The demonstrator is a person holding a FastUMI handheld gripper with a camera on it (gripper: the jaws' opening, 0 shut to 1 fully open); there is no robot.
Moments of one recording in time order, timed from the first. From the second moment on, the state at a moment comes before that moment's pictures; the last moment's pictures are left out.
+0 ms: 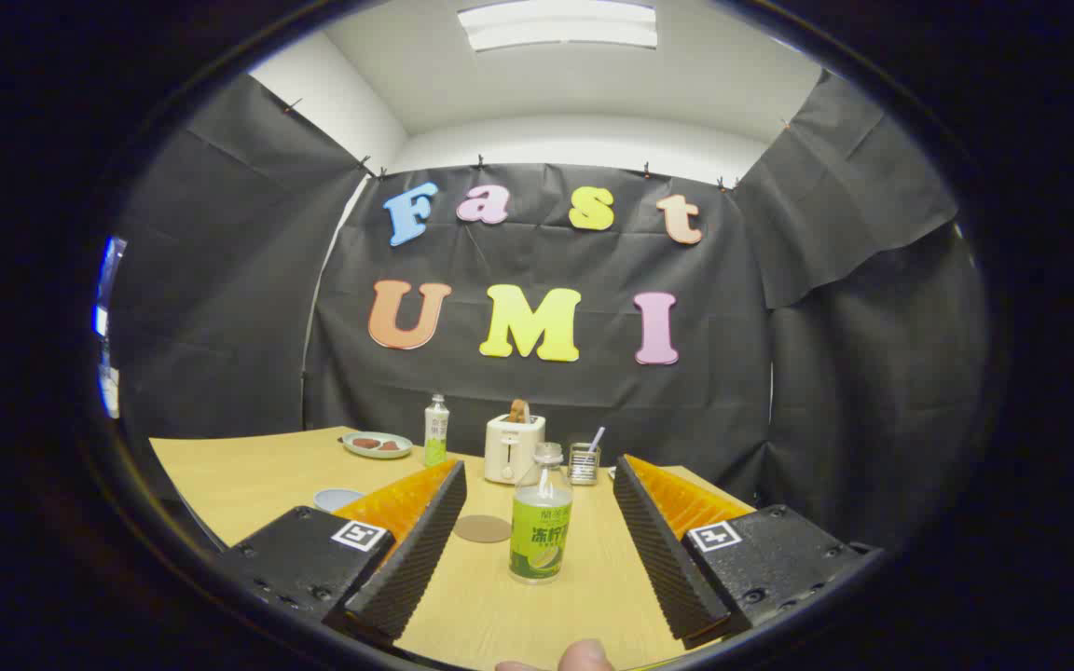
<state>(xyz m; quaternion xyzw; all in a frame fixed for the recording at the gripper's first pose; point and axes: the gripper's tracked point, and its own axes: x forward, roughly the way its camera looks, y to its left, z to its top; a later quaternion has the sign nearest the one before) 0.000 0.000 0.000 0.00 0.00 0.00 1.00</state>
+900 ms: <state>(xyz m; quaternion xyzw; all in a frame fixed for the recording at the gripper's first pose) 0.008 0.020 -0.002 -0.02 -0.01 0.00 1.00</state>
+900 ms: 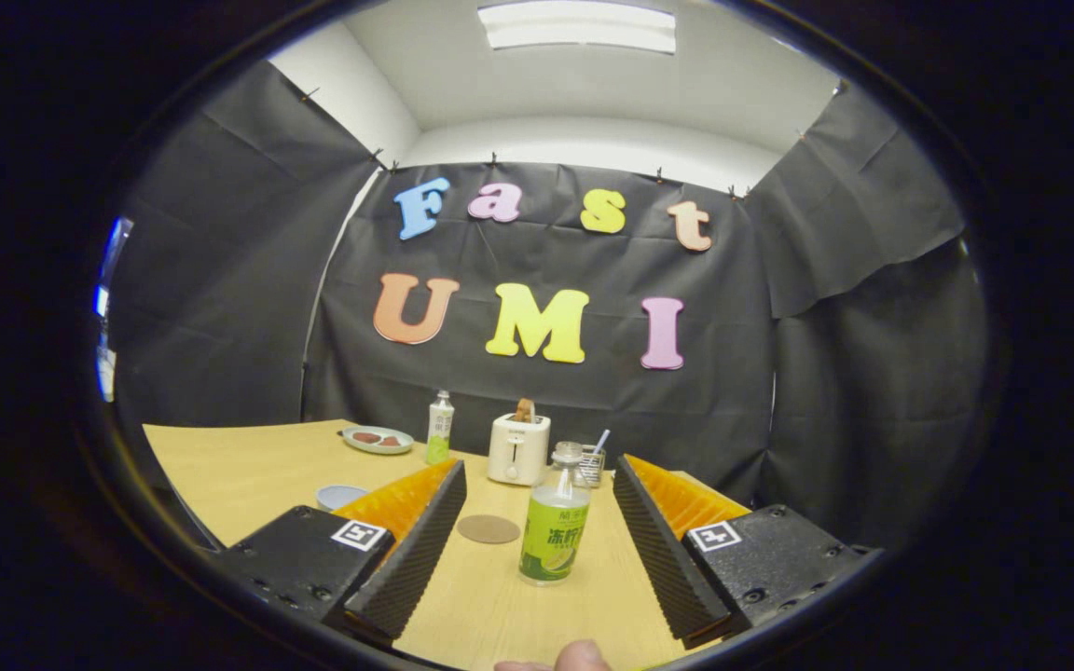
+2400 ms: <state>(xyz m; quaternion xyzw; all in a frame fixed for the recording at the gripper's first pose) 0.092 0.006 -0.087 0.01 0.09 -0.02 1.00</state>
